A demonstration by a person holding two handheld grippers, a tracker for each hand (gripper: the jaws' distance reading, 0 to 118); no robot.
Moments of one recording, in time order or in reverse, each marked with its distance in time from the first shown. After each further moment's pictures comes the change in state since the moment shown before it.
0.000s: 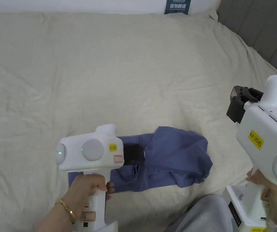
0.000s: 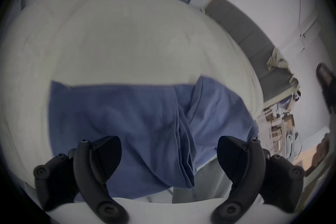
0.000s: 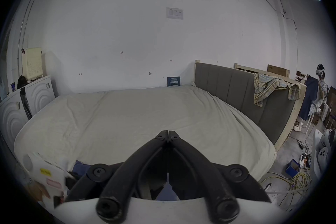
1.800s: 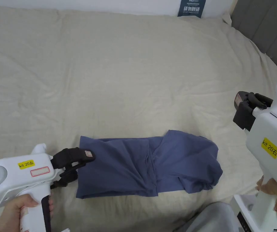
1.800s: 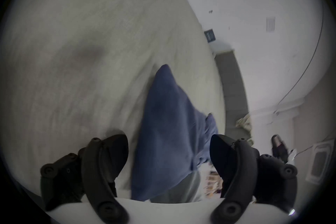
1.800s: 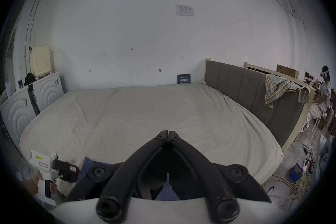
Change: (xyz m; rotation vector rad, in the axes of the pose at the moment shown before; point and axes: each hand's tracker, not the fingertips) left arm -0.169 -0.058 0.038 0.123 -0.339 0.579; right arm -0.017 0.010 0.001 -0.033 0.088 0.021
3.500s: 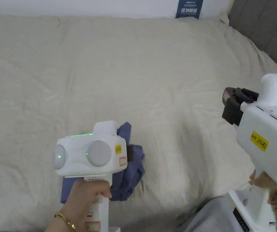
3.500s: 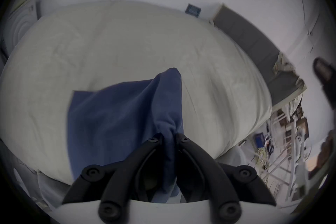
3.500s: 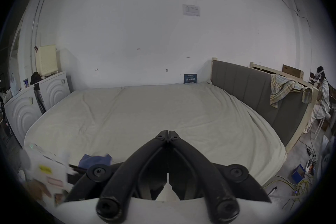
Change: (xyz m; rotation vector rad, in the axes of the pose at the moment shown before) left arm 0.172 -0.073 -0.069 -0.067 0.475 -0.620; right arm -0.006 -0.001 0.016 -0.005 0.047 0.003
